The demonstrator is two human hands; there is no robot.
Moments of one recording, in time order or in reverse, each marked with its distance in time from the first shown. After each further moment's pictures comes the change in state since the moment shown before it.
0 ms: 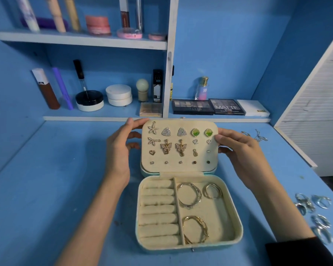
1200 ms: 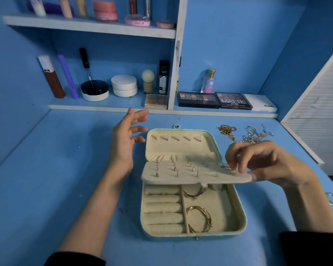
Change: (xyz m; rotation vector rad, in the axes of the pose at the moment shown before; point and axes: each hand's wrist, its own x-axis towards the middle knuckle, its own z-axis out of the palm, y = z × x) left_hand 0.003 -0.001 -0.003 -0.012 0.068 -0.122; right_hand -0.012 -0.017 -0.046 -0.091 -0.904 -0.115
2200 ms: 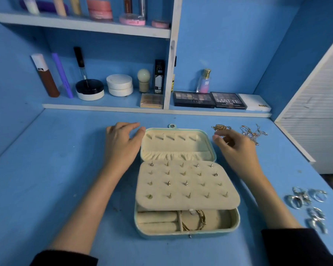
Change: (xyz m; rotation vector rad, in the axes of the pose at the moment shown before) left_hand 0.008 -0.021 -0.013 0.936 0.036 0.230; right_hand 0.036 0.040 0.017 -0.681 0.955 0.333
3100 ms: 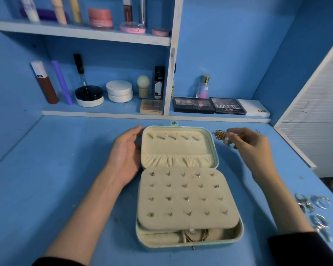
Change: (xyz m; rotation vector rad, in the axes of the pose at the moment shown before) left_hand -0.001 0.022 -0.007 -1.227 -0.431 -0.575; right_hand 0.016 0.000 -0.017 0.186 0.148 0.084
